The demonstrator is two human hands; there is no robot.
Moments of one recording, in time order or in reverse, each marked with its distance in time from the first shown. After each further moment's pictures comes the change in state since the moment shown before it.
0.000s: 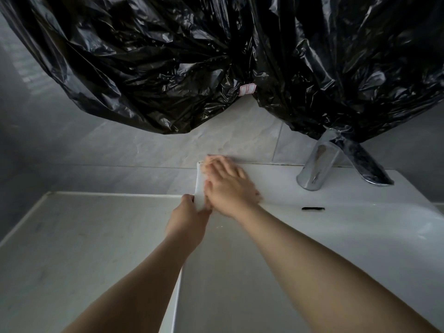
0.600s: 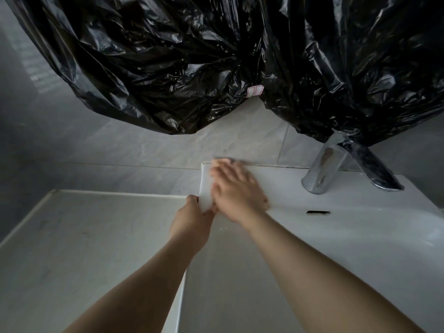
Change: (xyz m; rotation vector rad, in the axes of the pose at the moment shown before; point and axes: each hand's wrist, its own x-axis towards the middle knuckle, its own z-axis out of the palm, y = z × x) left_hand 0.001 -0.001 0.001 0.038 -0.003 0.021; right_hand -0.008 0.000 0.002 0.016 0.032 0.039
